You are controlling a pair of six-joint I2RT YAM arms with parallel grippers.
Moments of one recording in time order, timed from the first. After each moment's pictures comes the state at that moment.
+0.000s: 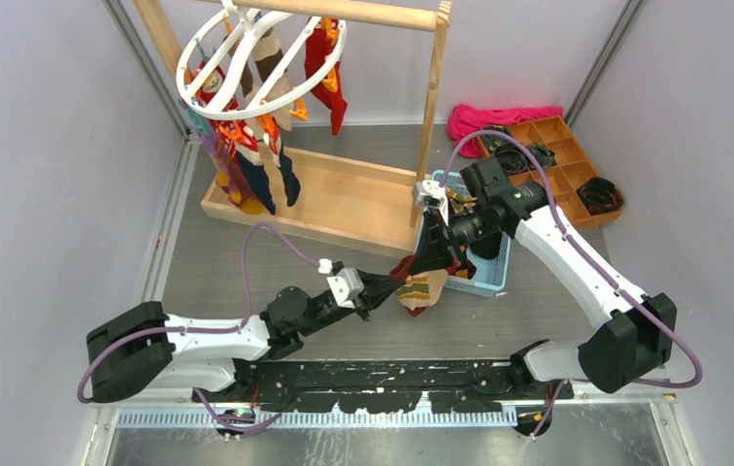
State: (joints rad) left arm -1.16 1.17 0.32 1.11 0.02 0.03; right arm 0.44 1.34 1.24 -1.00 -1.19 -0.68
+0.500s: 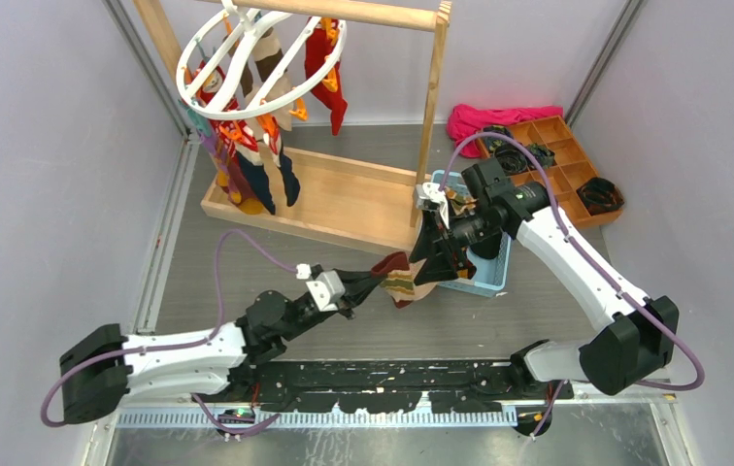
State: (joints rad) left arm -1.15 0.98 0.30 0.96 -0.04 0.10; right arm 0.44 1.33 1.24 -1.02 -1.17 -0.70
